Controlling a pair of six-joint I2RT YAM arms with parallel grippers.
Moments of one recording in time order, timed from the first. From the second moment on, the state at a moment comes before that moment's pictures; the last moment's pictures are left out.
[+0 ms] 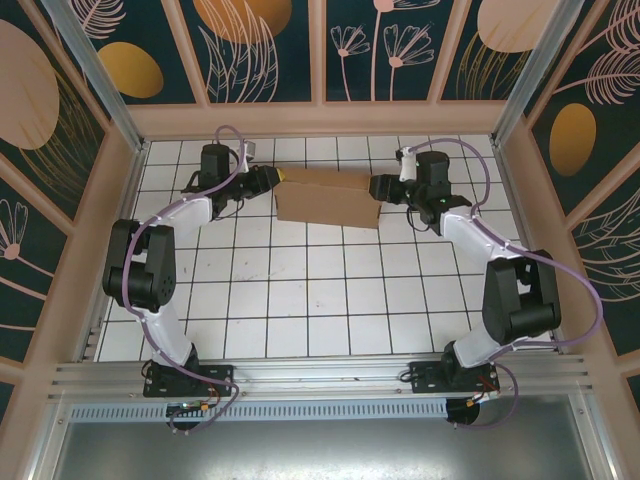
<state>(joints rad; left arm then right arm) -0.19 1.84 1.20 0.07 0.65 -0.59 0.26 1.54 1.04 -0.05 -0.31 0.21</state>
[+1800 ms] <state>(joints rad) -0.20 1.59 1.01 0.01 0.50 -0.53 0.38 1.94 1.69 -0.74 -0.52 -0.89</state>
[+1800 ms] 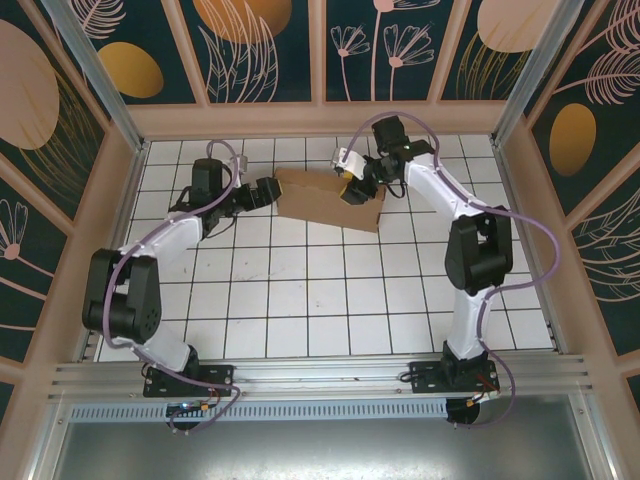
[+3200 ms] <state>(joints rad) -0.20 1.41 0.85 0.20 0.10 -0.37 0.52 1.76 1.17 -0.04 -0.13 -0.64</state>
